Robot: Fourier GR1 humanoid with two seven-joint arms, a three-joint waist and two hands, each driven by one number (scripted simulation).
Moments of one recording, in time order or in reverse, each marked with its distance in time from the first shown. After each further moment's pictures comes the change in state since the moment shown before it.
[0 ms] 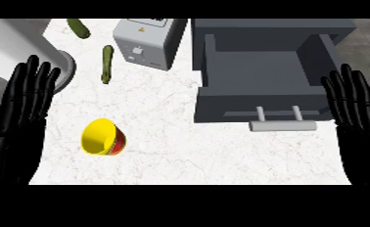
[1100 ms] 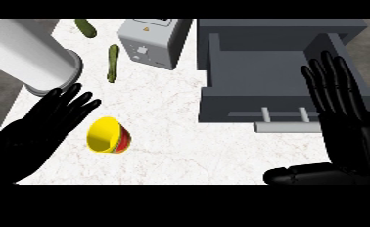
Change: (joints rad) left arm -0.012 0.192 0.012 0.167 0.775 -0.582 0.091; right arm -0.106 0.040 0.022 0.028 -0.082 0.046 0.056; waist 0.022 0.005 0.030
